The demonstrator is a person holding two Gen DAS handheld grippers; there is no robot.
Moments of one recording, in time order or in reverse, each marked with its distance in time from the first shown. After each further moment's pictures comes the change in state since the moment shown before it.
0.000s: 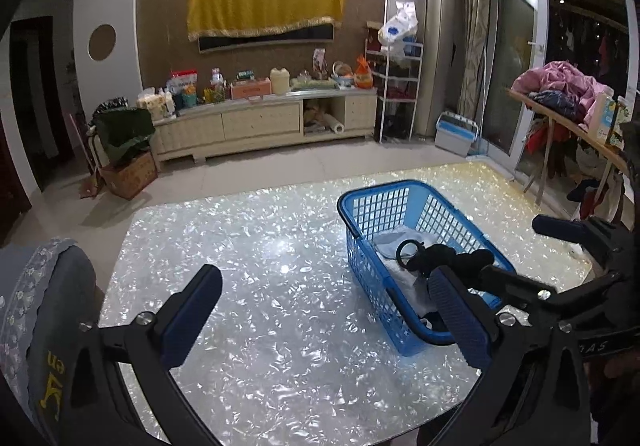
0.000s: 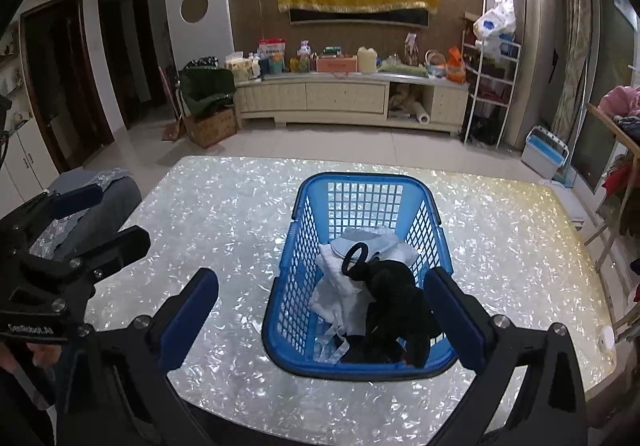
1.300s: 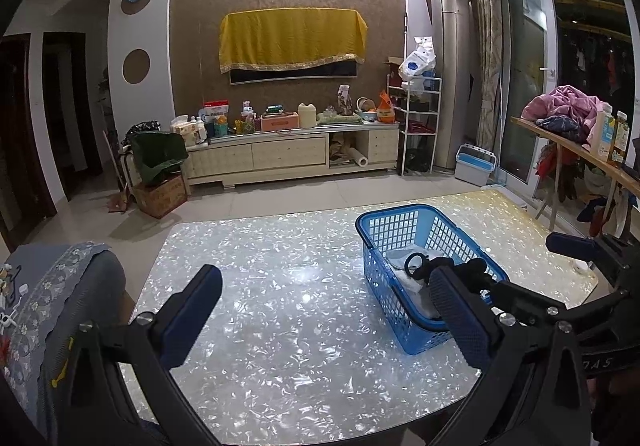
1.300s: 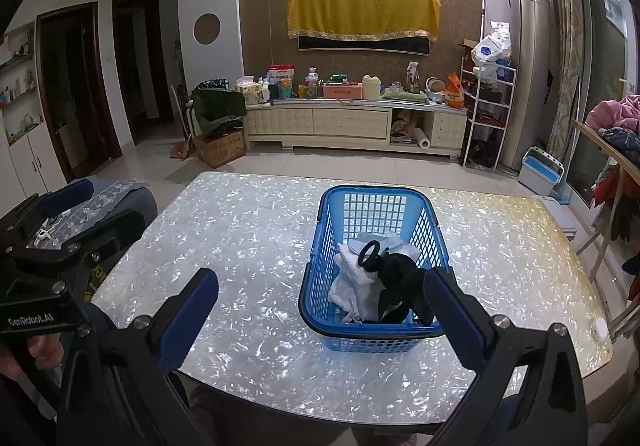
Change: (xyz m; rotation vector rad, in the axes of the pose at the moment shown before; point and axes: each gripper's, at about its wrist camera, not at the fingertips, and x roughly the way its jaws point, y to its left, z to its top) left arm -0.083 -0.010 -0.029 -0.021 -0.158 0.104; right arm -0.035 0.020 -0.025 -0.013 -0.097 0.002
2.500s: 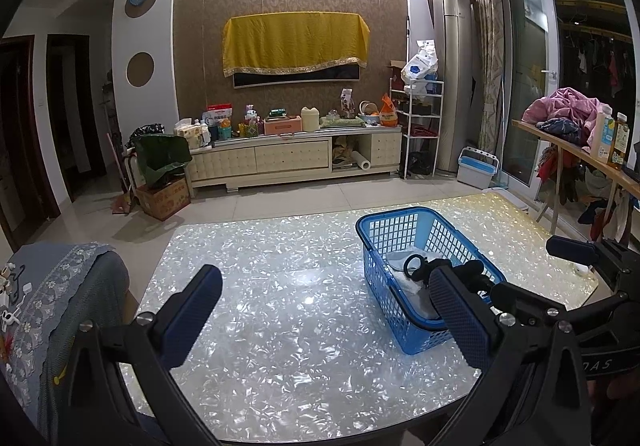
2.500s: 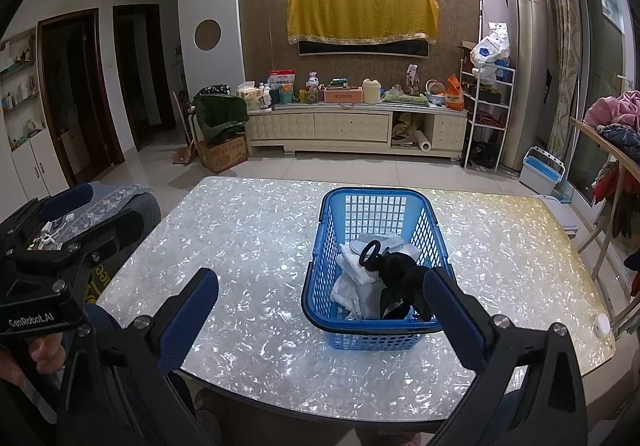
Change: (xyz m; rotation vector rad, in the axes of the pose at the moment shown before) left arm -0.007 -0.008 -0.004 -0.004 -0.012 0.018; right arm -0.005 0.001 0.000 0.011 -0.014 0.009
